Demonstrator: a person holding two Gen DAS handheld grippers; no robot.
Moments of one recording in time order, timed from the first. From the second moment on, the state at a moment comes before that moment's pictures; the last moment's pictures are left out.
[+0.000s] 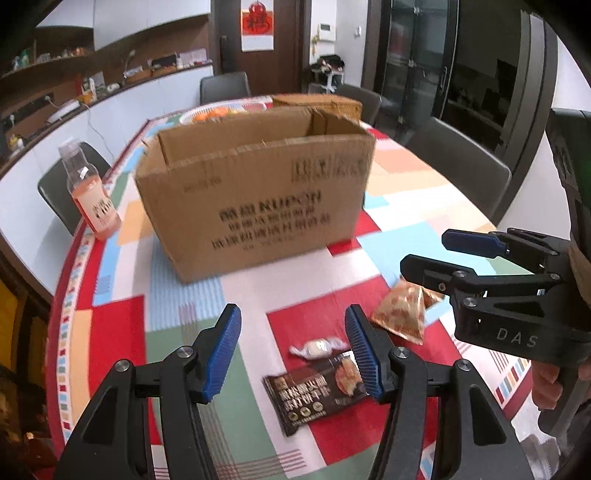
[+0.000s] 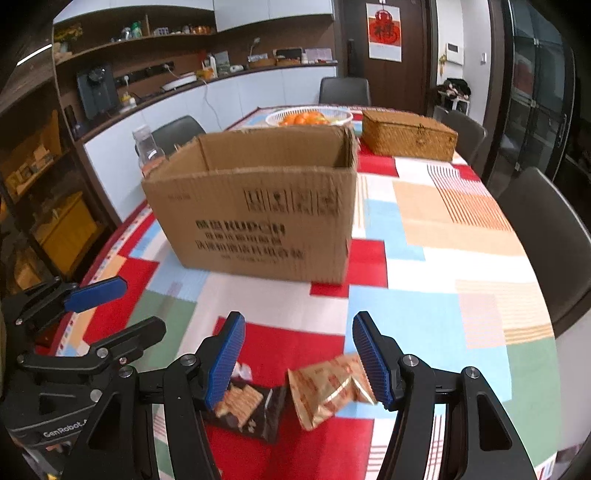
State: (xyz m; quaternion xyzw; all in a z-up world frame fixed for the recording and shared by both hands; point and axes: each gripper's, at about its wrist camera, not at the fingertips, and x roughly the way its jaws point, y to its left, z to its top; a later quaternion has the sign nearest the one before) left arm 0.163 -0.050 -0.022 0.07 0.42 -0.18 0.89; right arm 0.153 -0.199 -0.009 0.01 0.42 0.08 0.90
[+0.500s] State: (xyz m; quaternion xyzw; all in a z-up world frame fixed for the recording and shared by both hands) left arm 0.173 -0.063 -0.073 0.05 0.50 -0.19 0.84; right arm 0.142 -0.216 -0.053 0.05 0.49 0.06 0.87
